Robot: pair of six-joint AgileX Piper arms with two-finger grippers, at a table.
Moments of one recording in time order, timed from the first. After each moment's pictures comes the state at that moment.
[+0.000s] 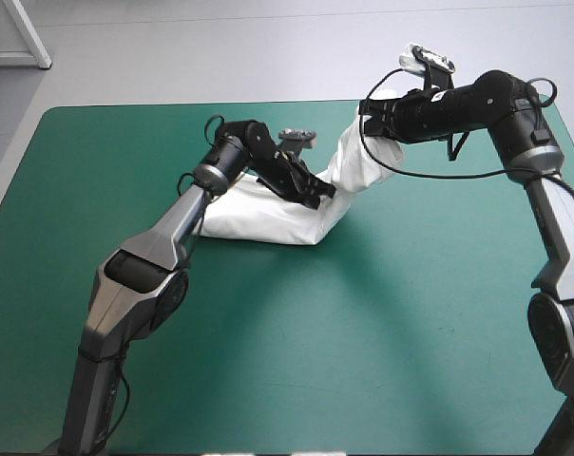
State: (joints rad) left arm -0.47 2.33 -2.29 -0.46 1.22 0.13; right arm 0.15 1.81 -1.90 0.58 1.00 -0.03
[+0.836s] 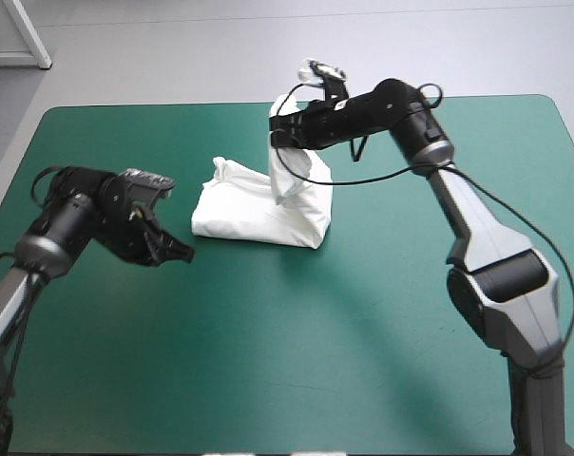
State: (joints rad) left arm -0.24 1.46 -1.28 -0.01 1.21 0.07; right arm 0.38 2.14 -2.24 0.71 1.00 -0.10
